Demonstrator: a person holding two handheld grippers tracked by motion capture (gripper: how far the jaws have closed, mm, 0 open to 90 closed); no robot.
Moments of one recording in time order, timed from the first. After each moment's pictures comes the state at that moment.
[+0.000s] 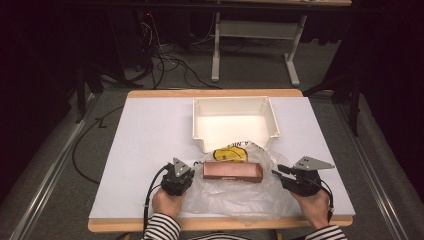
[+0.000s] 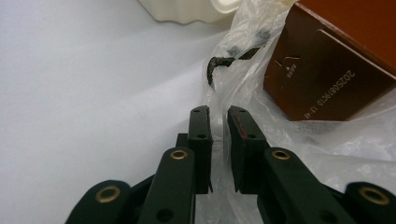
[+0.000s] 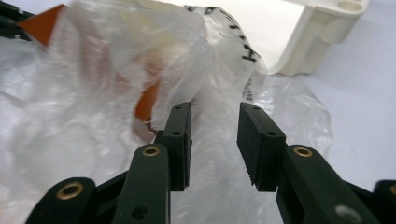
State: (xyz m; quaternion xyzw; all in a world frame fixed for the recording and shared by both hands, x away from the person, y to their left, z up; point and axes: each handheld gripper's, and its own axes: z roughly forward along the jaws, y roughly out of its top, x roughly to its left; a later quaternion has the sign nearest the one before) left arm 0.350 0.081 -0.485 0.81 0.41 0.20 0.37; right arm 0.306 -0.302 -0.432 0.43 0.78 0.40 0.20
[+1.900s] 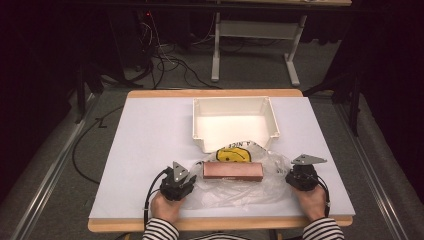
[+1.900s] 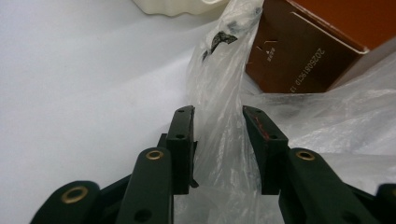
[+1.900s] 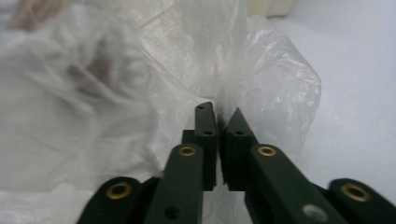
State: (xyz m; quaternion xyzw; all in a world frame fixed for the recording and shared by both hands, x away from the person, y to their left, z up) left arm 0.338 0.084 -0.485 0.81 0.40 0.19 0.37; right arm 0.335 -0.321 -0.471 0.48 0.79 0.34 0.18
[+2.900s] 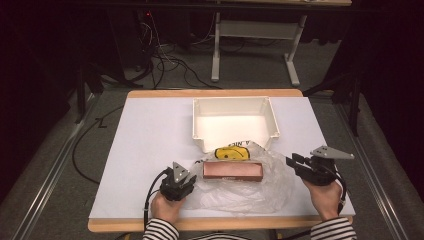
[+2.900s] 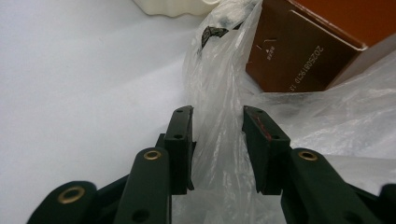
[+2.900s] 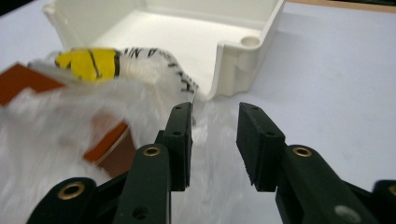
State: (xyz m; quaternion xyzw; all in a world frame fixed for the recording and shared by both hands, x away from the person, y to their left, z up) left arm 0.337 0.084 -0.486 0.81 0.40 0.20 0.38; right arm 0.323 -0.335 -0.409 0.50 0.73 0.41 0.22
